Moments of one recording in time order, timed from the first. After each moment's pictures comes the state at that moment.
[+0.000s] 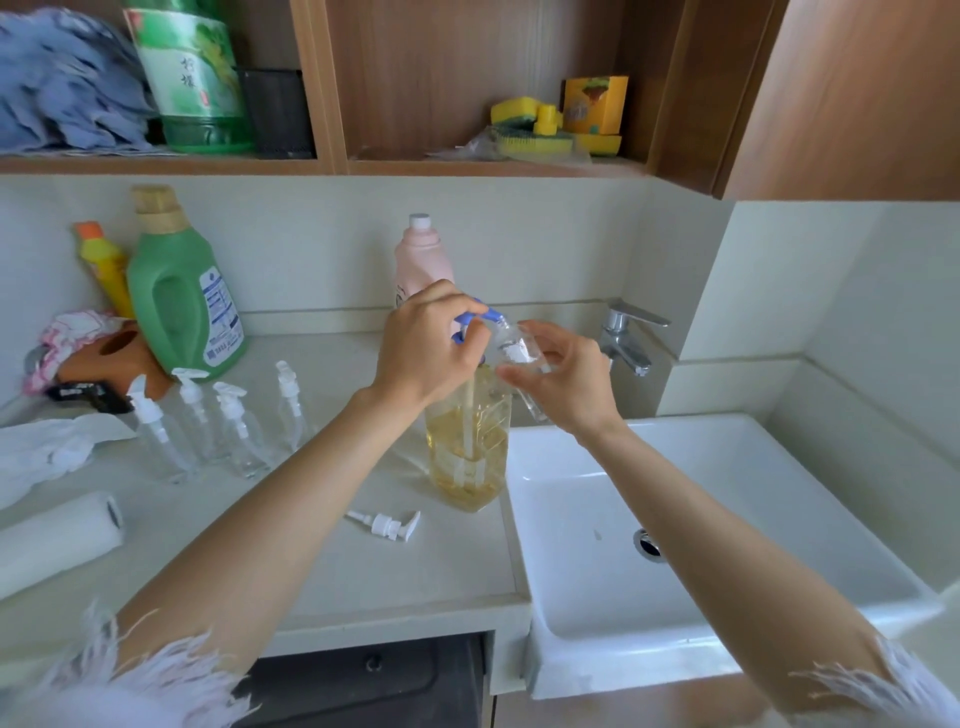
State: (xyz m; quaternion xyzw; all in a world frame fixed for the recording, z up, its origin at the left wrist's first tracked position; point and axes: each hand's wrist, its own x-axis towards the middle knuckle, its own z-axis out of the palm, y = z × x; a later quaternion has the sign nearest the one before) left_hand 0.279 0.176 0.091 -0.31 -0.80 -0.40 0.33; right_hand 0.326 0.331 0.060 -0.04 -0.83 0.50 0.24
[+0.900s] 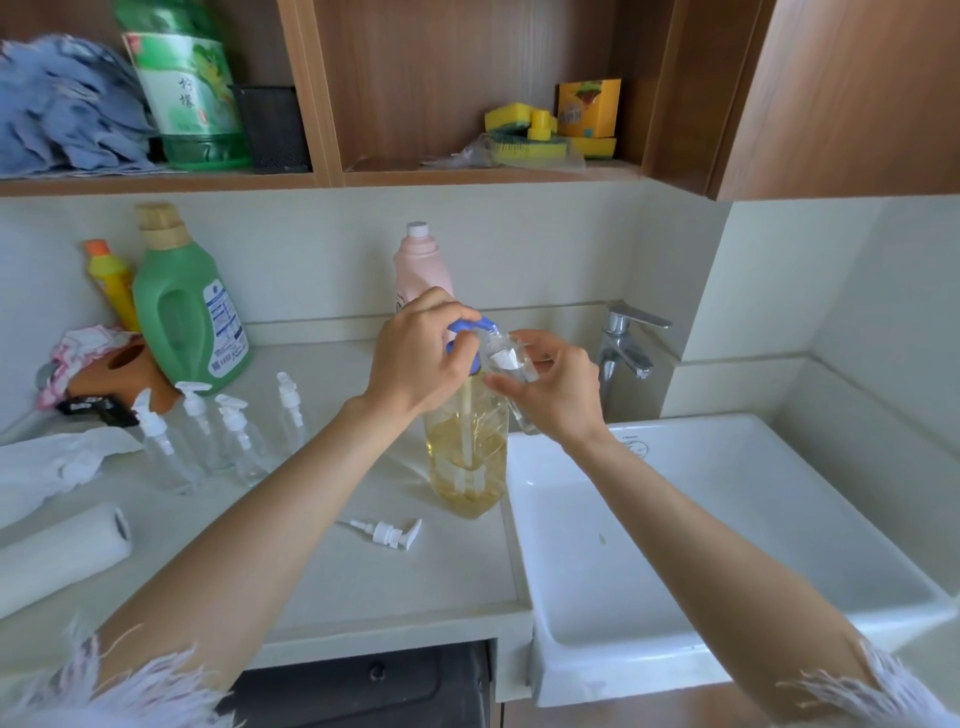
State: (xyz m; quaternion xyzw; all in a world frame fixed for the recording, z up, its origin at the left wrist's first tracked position) left_hand 0.276 0.172 0.092 -0.32 -0.81 -0.38 0.30; right_hand 0.327 0.321 0.061 -0.08 -0.84 0.48 0.25
